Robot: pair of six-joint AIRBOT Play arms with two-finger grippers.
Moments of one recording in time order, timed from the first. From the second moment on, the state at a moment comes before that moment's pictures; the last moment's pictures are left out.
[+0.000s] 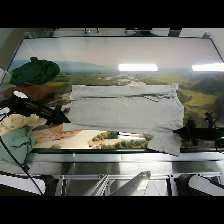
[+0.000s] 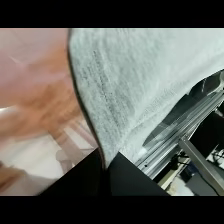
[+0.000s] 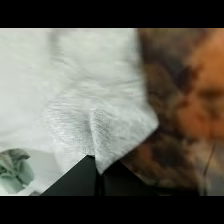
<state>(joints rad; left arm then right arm) 0.30 -1.71 1.06 0.86 -1.49 -1.12 -0.73 -1.29 0.50 -0.73 1.24 1.09</state>
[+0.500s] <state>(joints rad) 0.26 -1.75 1.29 0.67 -1.56 -1.10 -0.54 -1.34 0.73 -0.46 1.24 1.05</state>
